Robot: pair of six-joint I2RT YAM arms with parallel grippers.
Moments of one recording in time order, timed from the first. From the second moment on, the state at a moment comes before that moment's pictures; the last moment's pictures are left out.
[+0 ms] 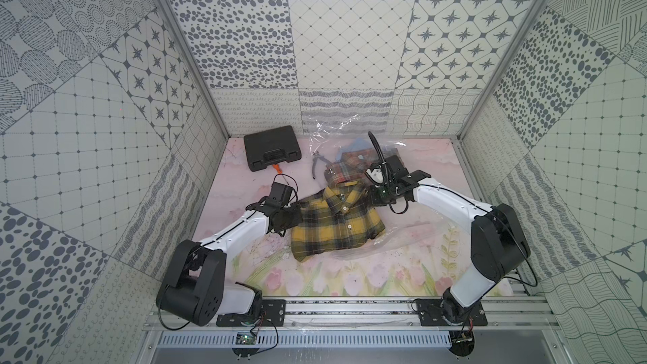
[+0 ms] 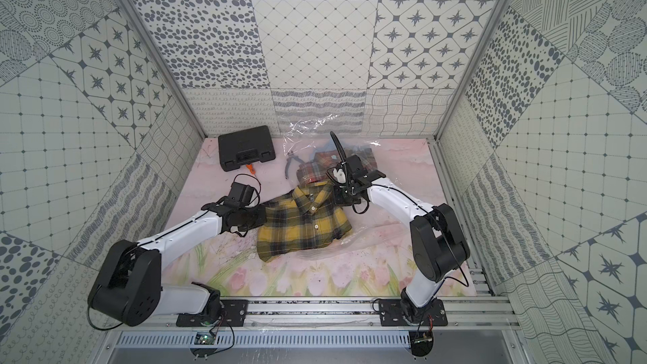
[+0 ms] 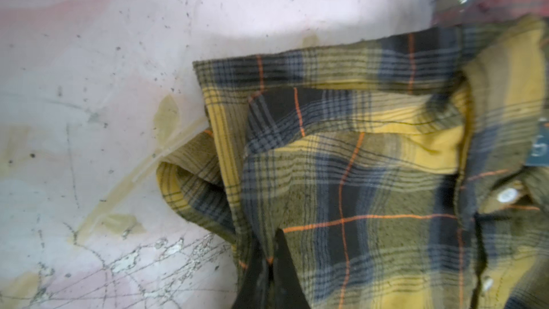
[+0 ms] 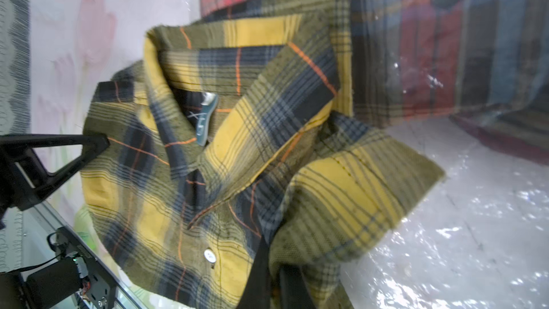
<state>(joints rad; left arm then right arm) -0.34 1.32 0.71 -0.42 0.12 -0.60 0.51 1.66 1.23 -0.60 -0.31 0.34</state>
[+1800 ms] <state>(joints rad) 0.00 0.90 0.60 -0.71 -0.12 -0.80 1.14 2.29 1.99 -0.77 0.12 0.54</state>
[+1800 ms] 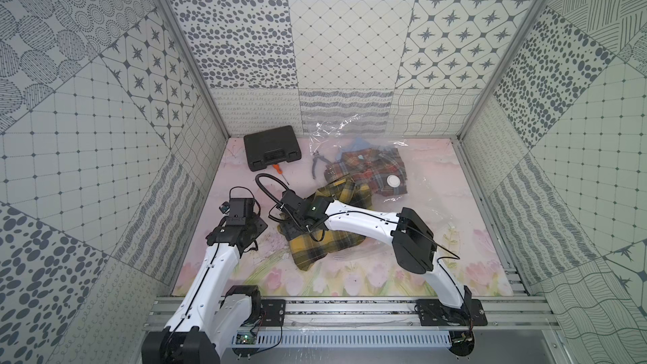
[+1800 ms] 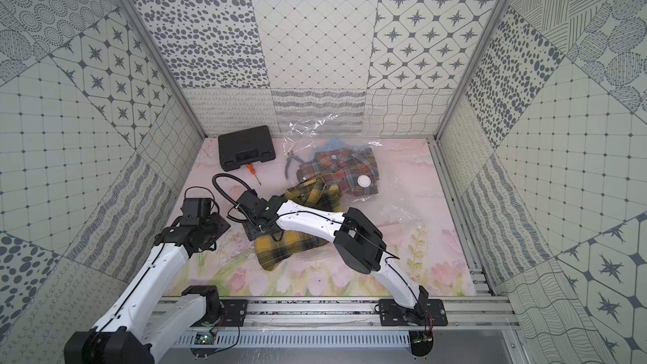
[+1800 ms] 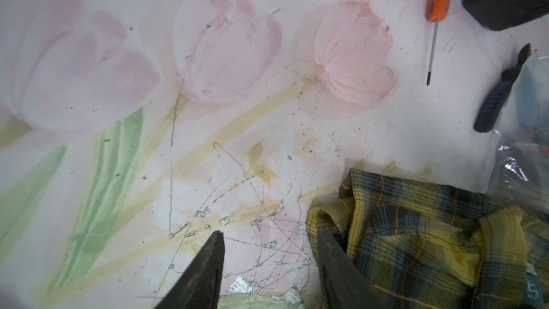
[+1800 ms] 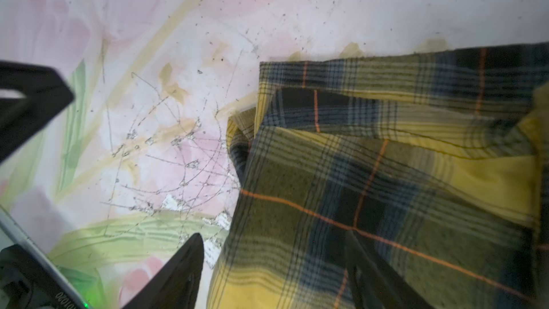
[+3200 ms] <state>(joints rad) -0.12 0.94 0.50 -0.52 0.27 -0.82 0.93 2.03 1.77 -0.67 -0.07 0.50</state>
